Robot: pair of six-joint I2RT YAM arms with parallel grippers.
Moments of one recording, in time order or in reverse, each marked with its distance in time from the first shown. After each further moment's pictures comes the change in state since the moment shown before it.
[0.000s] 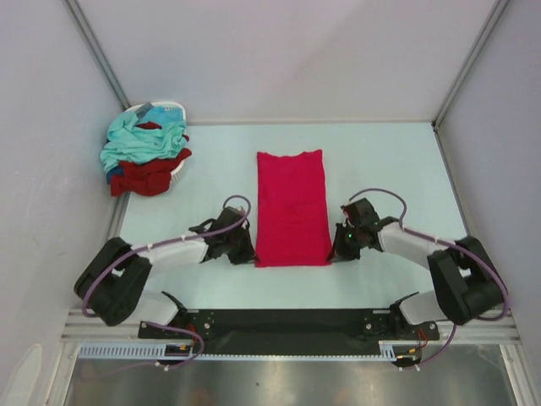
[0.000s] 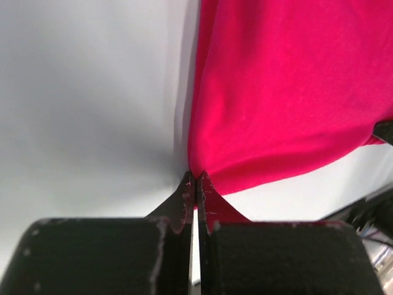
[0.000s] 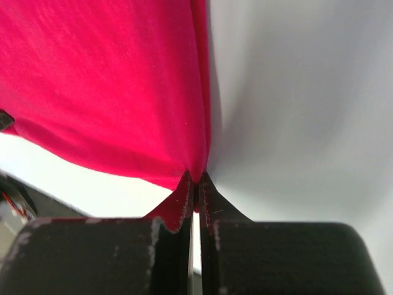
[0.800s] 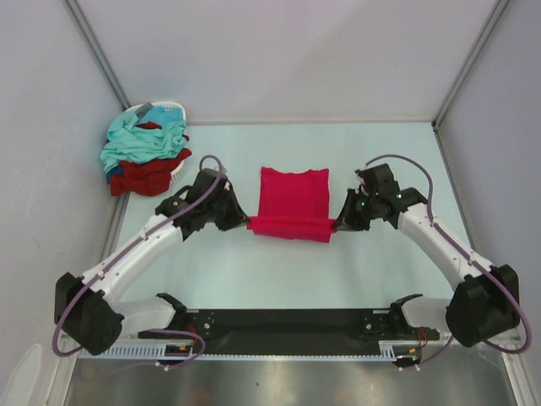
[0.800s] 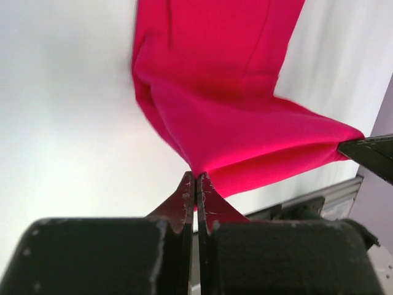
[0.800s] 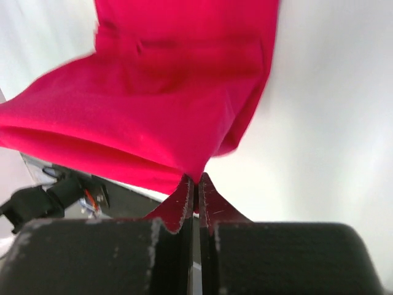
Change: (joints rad) left arm 0.071 -0.254 0.366 -0.463 -0.076 -0.014; right arm -0.070 -0.204 0.315 -0.400 -0.014 0.030
